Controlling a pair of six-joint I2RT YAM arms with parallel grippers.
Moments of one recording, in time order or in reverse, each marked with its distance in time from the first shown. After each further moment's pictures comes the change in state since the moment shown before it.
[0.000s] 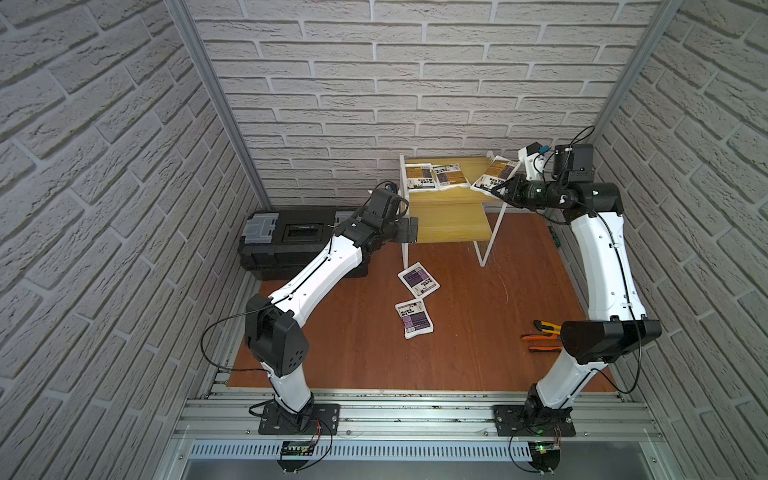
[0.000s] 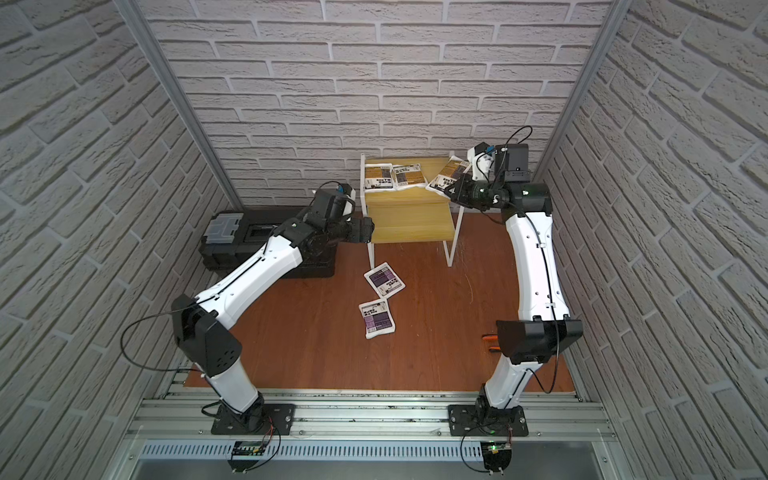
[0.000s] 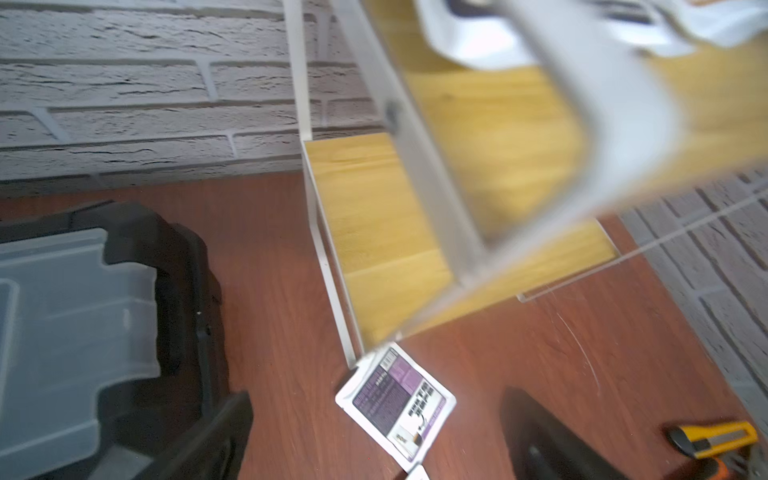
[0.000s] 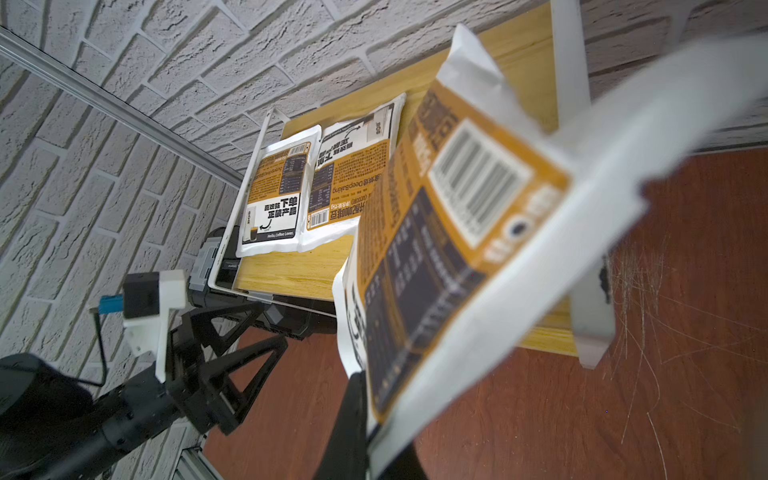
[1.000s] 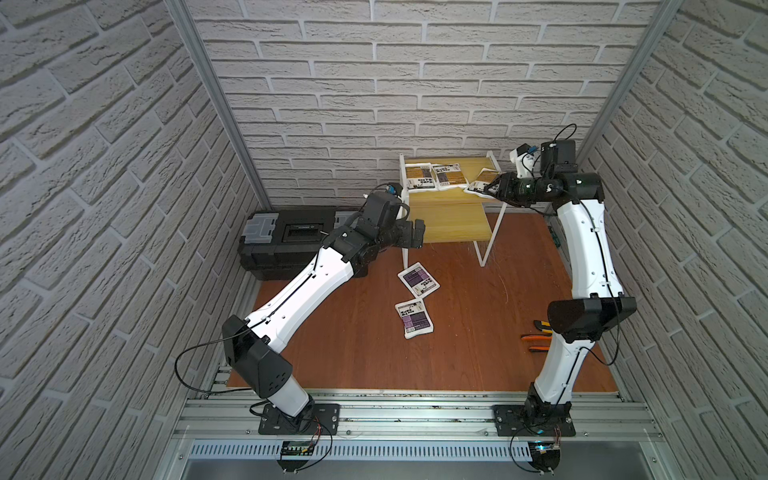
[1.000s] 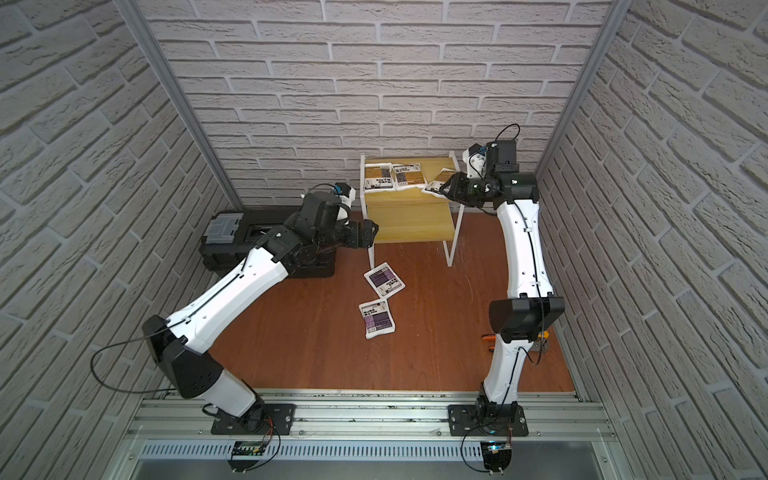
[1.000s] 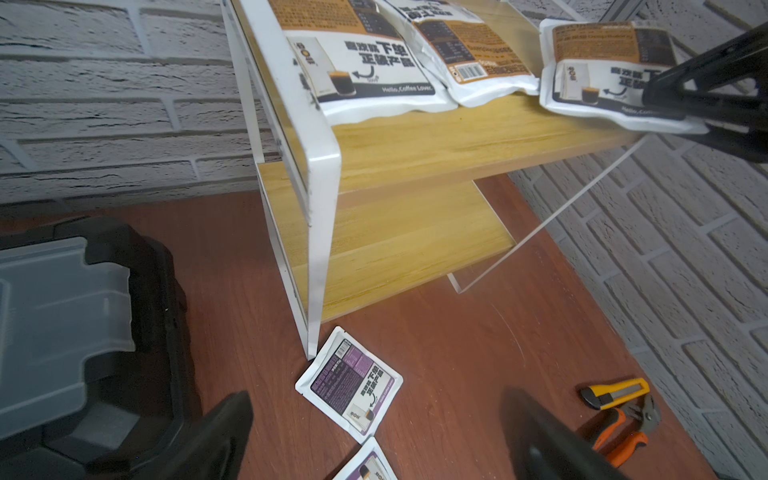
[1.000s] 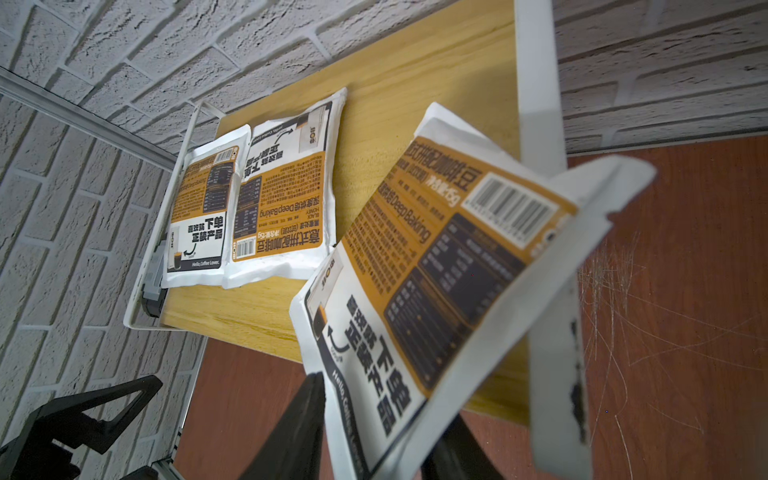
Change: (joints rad) left arm -0.056 -0.113 -0.023 -0.002 0.012 -0.027; right arm -0.006 0.182 0.189 -0.092 0.053 -0.037
